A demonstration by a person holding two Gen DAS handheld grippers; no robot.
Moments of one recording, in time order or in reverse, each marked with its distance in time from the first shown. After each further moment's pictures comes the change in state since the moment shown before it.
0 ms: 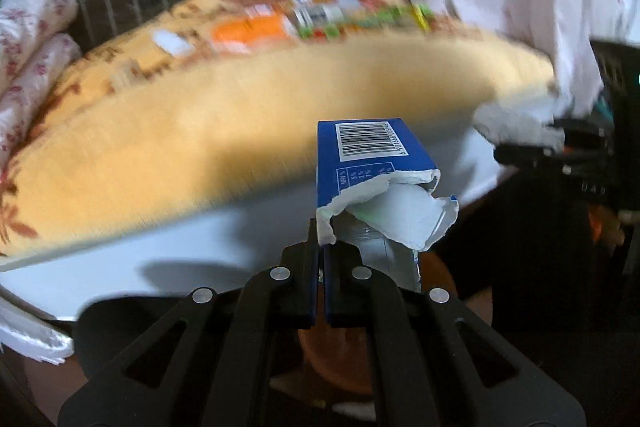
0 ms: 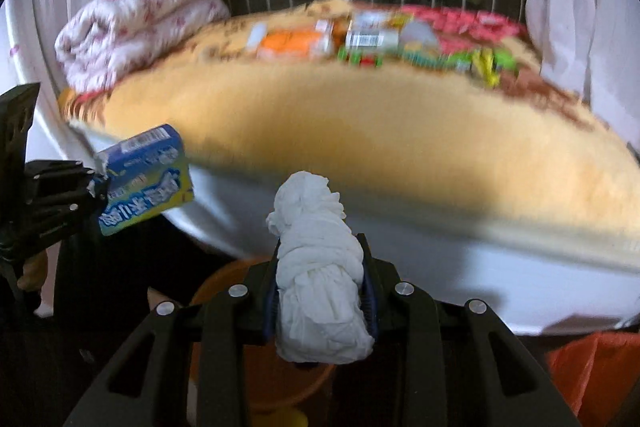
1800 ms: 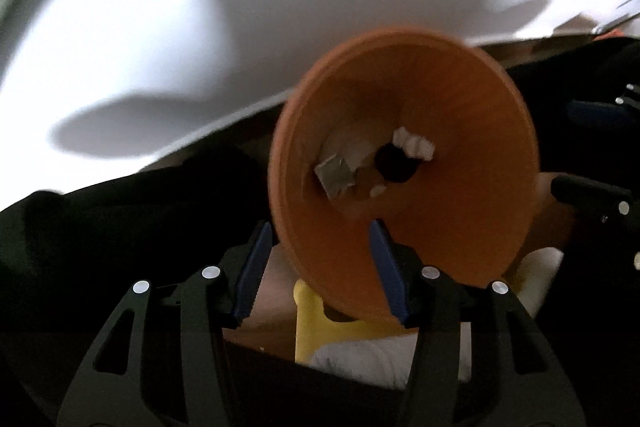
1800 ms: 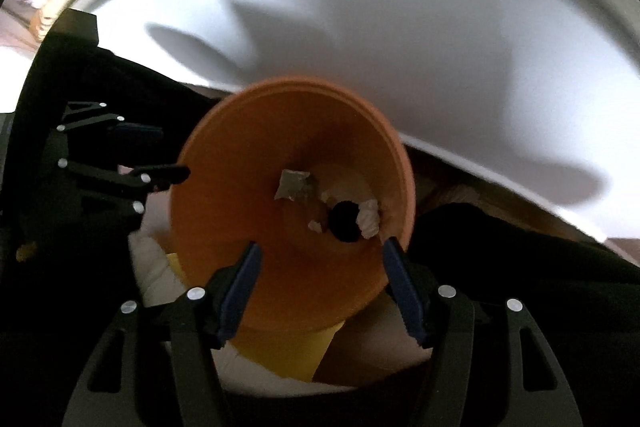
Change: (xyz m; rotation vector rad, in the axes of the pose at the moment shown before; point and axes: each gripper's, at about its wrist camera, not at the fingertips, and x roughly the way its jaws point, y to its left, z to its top) left arm 0.146 0.015 -0.072 -0.058 0.662 0.003; right arm 0.108 0.008 -0.060 0.024 0.549 0.123
